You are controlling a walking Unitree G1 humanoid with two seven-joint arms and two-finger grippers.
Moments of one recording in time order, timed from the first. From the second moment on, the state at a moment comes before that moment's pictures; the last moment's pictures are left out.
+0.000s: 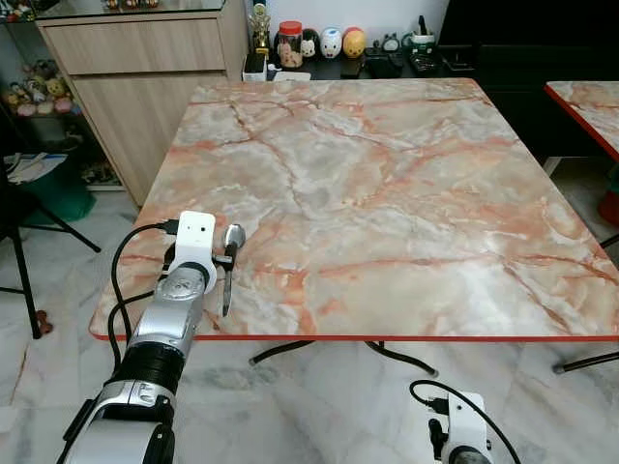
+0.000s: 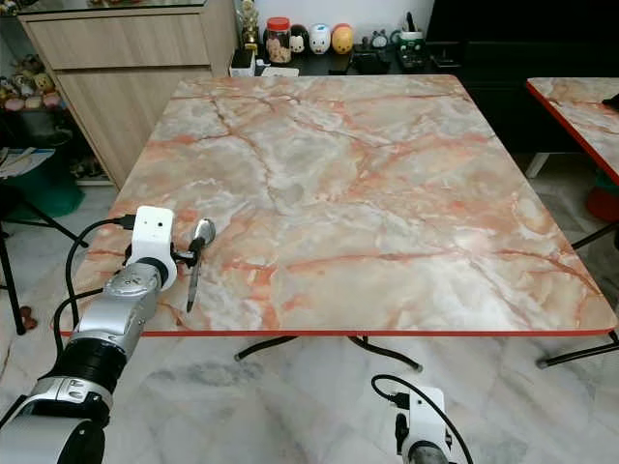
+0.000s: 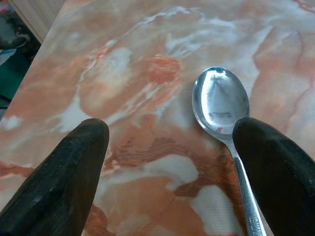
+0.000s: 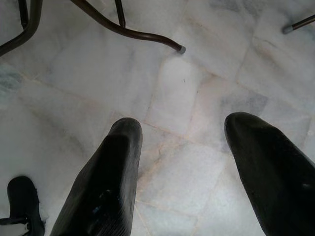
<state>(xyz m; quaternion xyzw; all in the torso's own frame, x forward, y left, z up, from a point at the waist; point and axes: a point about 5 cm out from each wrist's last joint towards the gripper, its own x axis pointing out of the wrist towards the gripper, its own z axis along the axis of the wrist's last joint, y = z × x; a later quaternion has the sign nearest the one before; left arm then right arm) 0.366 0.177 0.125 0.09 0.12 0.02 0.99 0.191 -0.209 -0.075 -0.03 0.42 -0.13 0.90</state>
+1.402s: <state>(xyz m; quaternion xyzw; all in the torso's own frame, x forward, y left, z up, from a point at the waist) 0.359 0.180 0.110 0.09 0.16 0.00 0.98 0.192 -0.208 -0.075 -0.03 0.42 -0.12 0.90</state>
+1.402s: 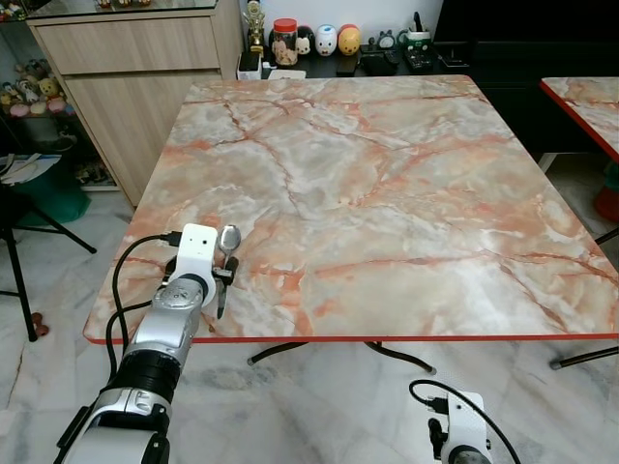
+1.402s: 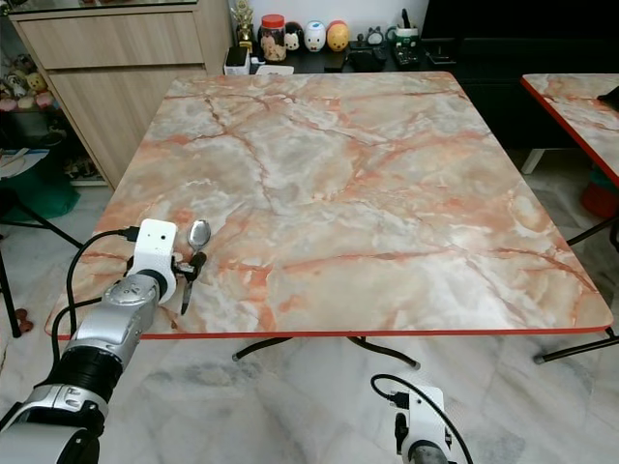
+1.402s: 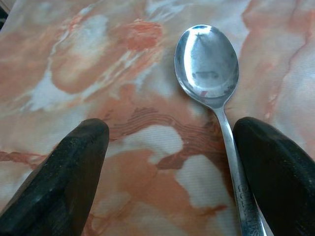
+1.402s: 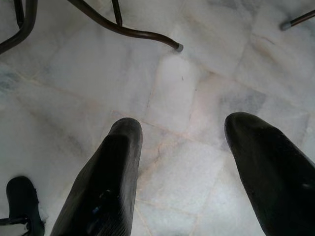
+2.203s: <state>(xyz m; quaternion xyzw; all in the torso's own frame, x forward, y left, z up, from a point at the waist) 0.360 0.184 0.108 0.02 0.20 0.00 0.98 0.192 -0.208 -0.075 -0.04 0.42 -0.12 0.90</state>
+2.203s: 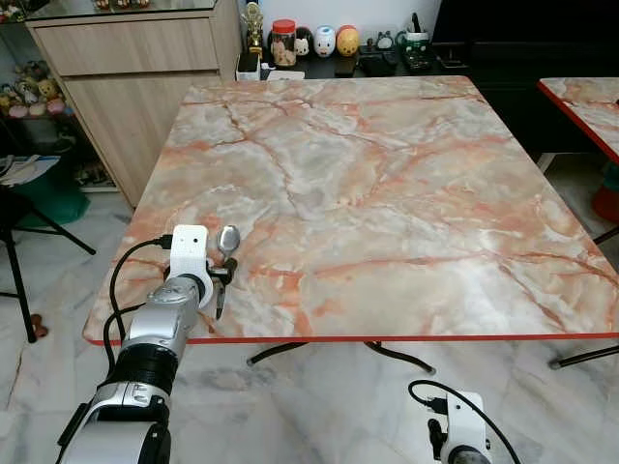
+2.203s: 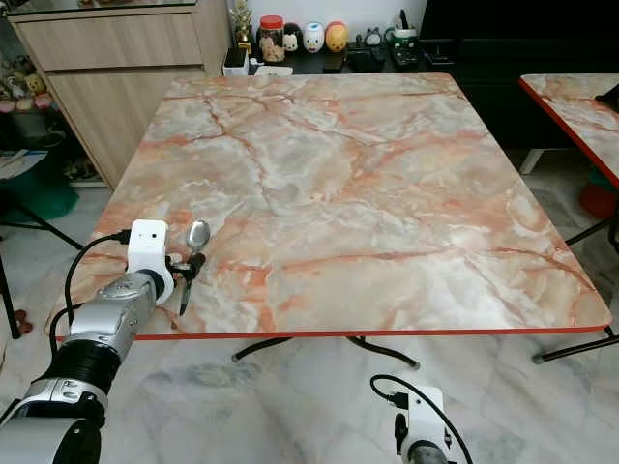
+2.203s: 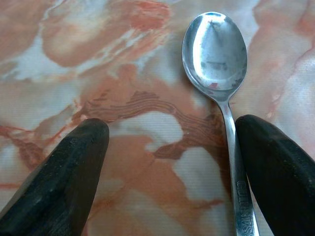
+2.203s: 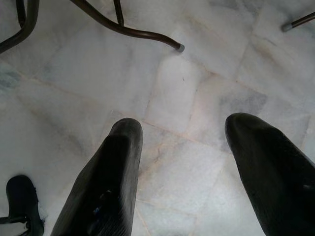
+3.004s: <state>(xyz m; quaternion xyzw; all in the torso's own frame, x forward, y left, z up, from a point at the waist) 0.360 0.184 0.109 0.00 0.21 -0.01 0.98 0.191 -0.208 -0.076 -0.04 0.42 -0.12 0.90</state>
